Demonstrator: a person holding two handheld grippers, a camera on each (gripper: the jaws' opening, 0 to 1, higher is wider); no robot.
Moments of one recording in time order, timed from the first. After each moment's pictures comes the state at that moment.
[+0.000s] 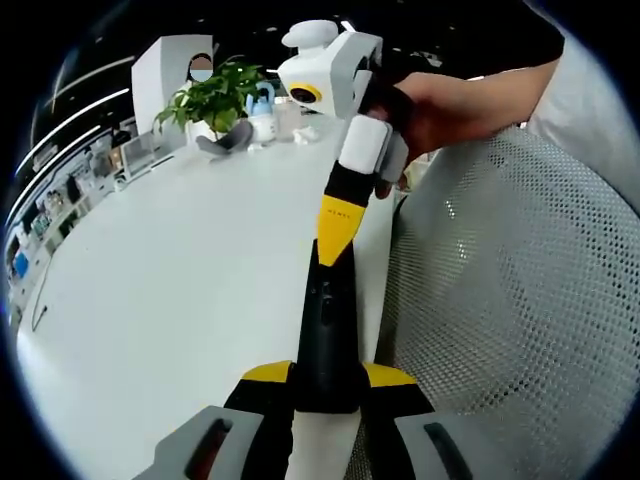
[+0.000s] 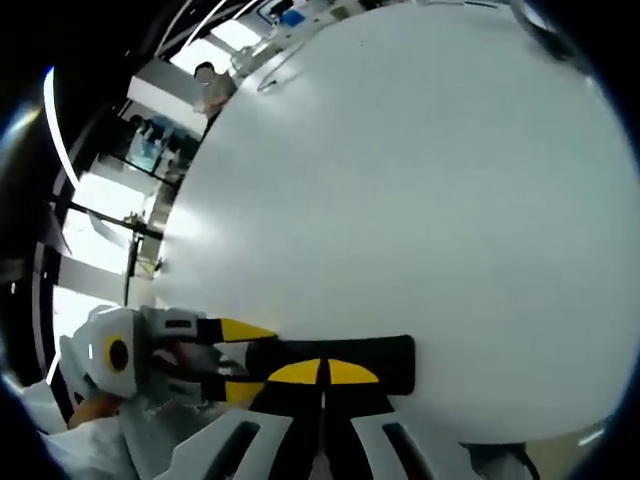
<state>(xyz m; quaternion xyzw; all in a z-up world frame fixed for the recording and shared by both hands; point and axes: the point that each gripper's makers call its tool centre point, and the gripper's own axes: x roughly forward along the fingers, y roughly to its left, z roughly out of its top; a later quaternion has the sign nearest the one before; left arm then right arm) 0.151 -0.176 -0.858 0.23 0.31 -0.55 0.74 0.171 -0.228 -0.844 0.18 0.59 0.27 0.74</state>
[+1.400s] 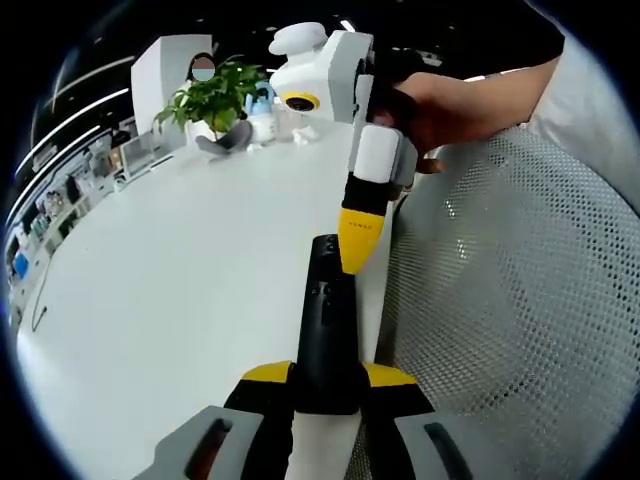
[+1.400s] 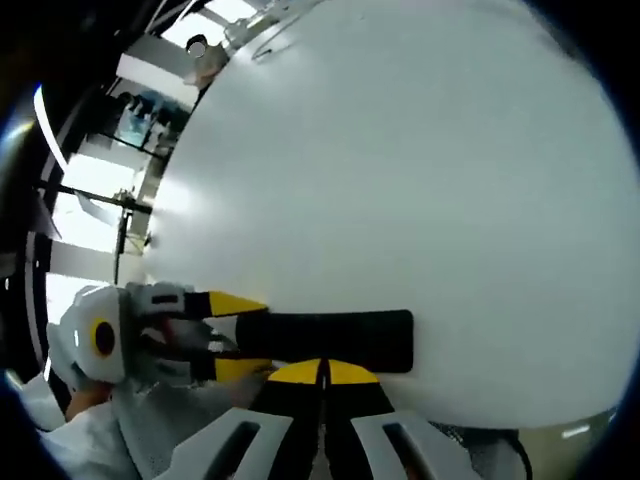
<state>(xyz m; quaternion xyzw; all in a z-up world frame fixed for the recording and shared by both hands) 0.151 -0.177 -0.859 0.23 0.31 -0.55 0.74 0.160 -0.236 -0.848 0.14 0.64 0.26 0.71</state>
